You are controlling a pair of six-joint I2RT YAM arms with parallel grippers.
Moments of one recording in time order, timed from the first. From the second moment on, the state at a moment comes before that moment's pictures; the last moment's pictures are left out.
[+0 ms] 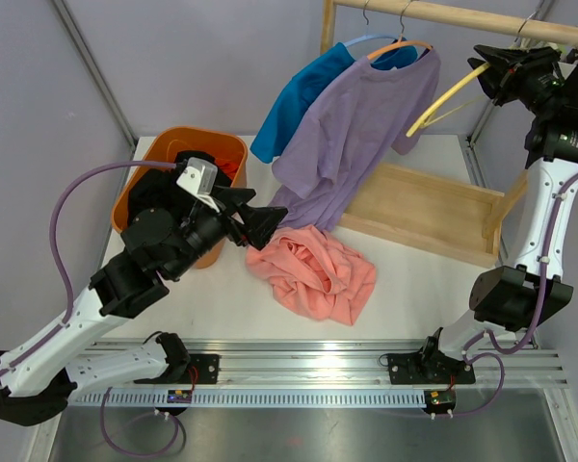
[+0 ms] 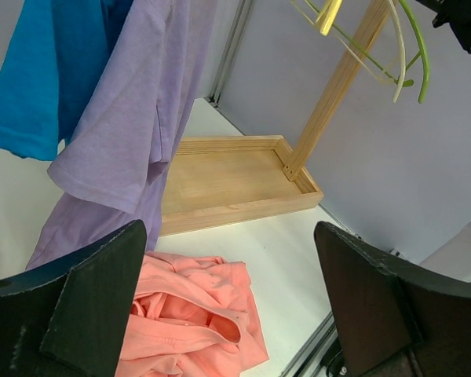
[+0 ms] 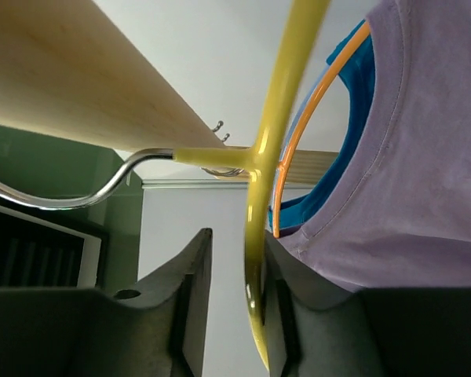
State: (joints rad) left arm -0.96 0.85 1.17 -0.26 -0.19 -0.34; right arm -0.37 1.63 1.97 -0.24 -0.79 1.63
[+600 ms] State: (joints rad) left arm -0.96 0.87 1.17 -0.24 -0.18 -0.34; right arm -0.40 1.63 1.94 -0.26 -0.80 1.66
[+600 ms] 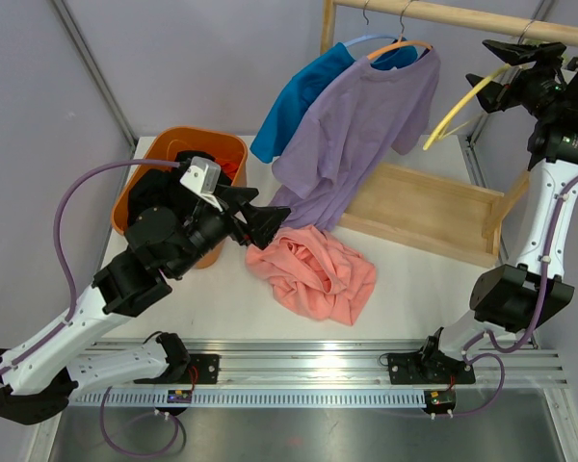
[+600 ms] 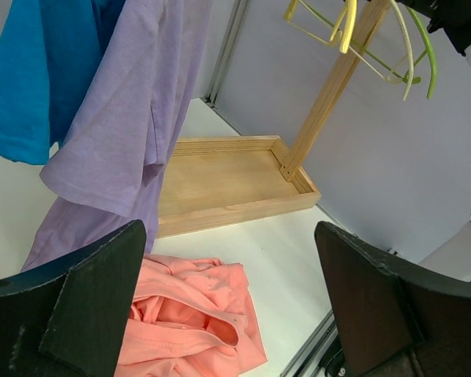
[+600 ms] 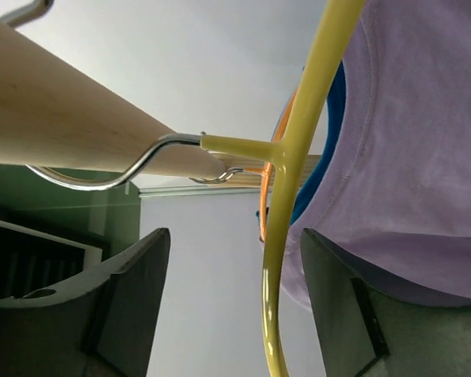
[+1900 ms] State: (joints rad) left arm -0.96 0.83 1.12 -0.21 -0.16 -0.34; right arm -0.40 1.31 1.96 -0.70 -0.84 0.69
